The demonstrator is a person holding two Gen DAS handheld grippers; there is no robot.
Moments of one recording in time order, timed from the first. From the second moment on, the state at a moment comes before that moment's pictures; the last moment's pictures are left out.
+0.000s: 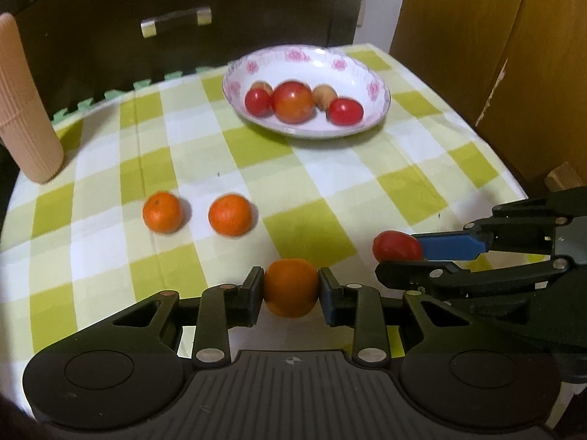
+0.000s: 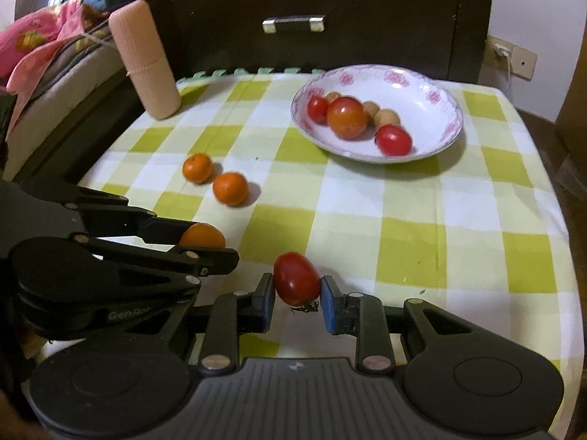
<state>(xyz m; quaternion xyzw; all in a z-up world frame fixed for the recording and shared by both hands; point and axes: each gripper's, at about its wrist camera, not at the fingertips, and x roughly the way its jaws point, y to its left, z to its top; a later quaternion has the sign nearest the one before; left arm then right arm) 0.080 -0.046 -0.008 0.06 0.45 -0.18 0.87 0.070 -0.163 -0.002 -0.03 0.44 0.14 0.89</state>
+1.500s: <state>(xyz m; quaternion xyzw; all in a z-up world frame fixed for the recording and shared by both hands) 0.245 -0.093 0.006 0.05 0.38 -0.16 0.91 0.228 -0.226 0.010 0.06 0.38 0.06 0.92</state>
